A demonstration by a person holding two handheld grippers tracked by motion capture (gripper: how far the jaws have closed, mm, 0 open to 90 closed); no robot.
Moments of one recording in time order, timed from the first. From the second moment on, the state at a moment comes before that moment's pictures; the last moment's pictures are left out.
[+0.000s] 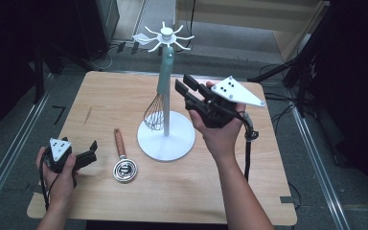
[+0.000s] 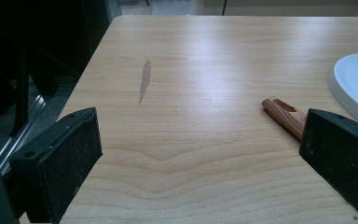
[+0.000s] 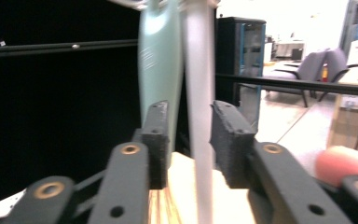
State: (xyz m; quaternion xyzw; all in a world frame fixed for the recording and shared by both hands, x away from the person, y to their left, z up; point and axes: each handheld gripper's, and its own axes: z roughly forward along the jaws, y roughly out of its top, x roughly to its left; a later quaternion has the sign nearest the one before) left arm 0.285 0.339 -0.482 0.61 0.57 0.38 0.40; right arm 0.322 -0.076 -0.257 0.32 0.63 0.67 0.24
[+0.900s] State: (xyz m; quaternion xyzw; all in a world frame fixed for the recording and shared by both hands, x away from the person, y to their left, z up) left arm 0.286 0.340 -0.482 0.62 0.56 0.37 0.41; right arm 0.362 -0.081 -0.220 0.31 0.59 0.69 0.29
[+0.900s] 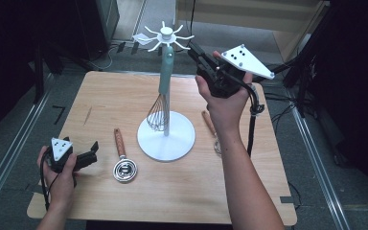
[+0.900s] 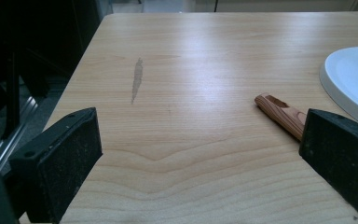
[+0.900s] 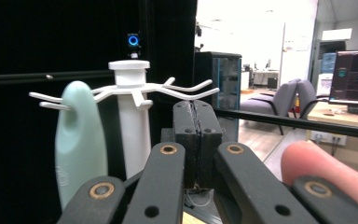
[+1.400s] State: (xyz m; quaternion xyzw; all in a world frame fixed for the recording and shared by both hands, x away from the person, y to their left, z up) left arm 0.284 0.342 -0.482 0.62 0.56 0.38 0.41; right arm 0.349 -0.073 -0.220 0.28 0.60 0.70 0.29
